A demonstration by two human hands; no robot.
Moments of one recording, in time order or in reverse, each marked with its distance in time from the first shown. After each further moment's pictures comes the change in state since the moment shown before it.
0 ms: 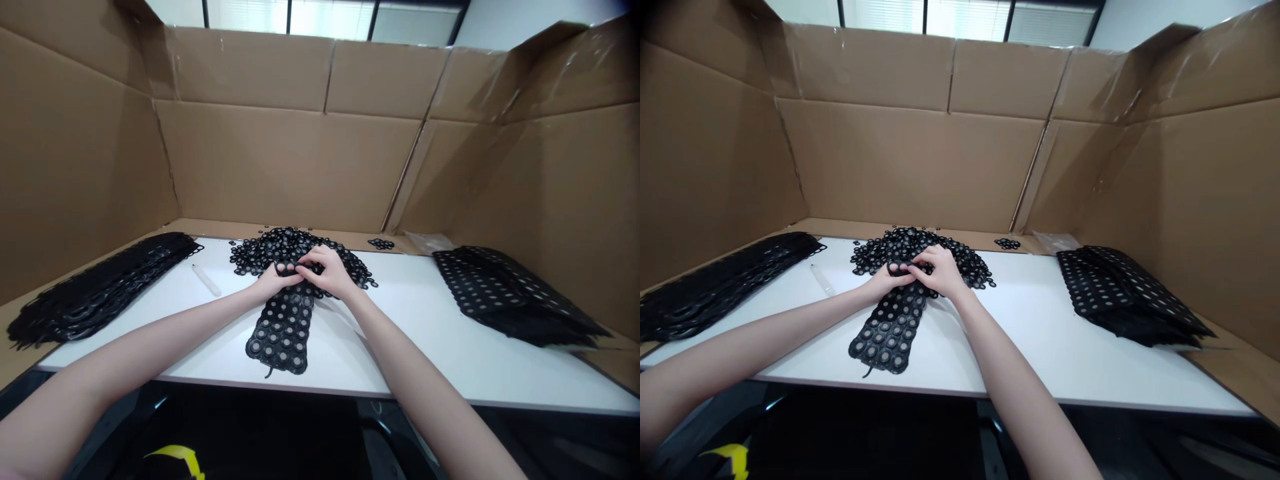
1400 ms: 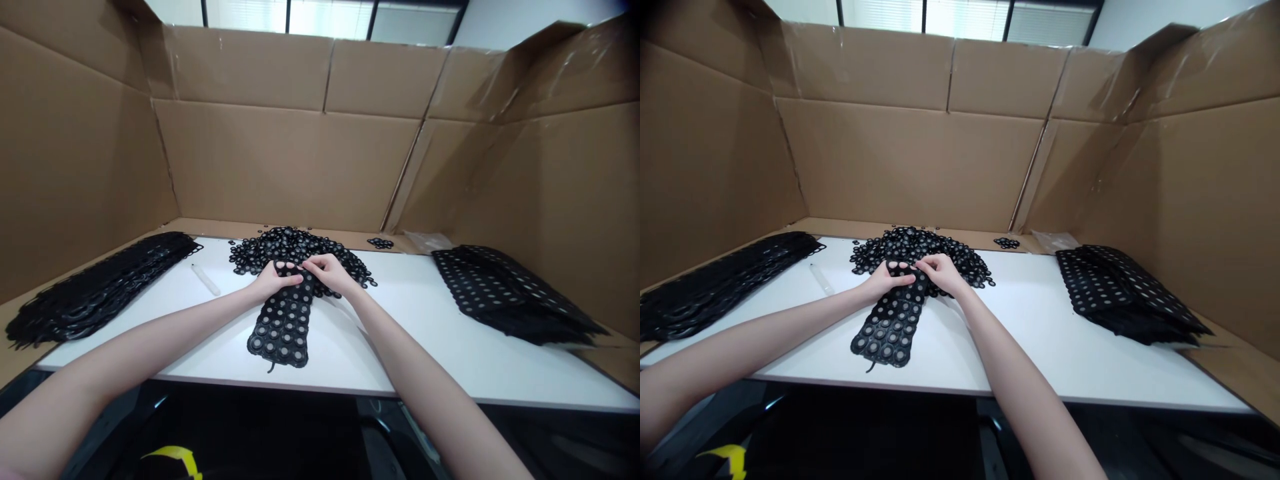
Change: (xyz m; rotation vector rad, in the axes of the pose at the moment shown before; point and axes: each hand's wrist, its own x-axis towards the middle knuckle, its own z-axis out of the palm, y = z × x) left_hand -0.001 0.002 -0.004 0.116 -0.008 0.041; right_hand -0.002 0.019 0.011 0.380 -0.149 0.264
